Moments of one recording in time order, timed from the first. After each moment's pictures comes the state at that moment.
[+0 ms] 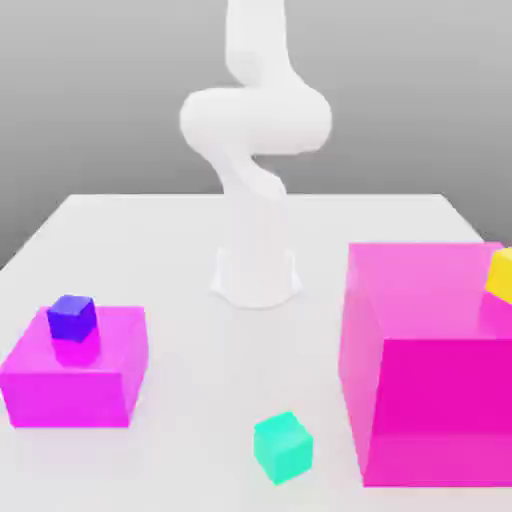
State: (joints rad) arm -0.04 -0.71 0.00 -2.28 -0.01 2.31 0.84
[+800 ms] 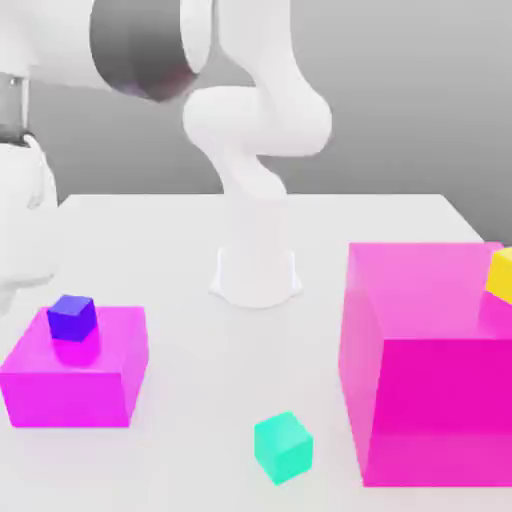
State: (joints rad) arm -0.29 0.17 -0.09 -2.04 -0.02 2.44 1.16
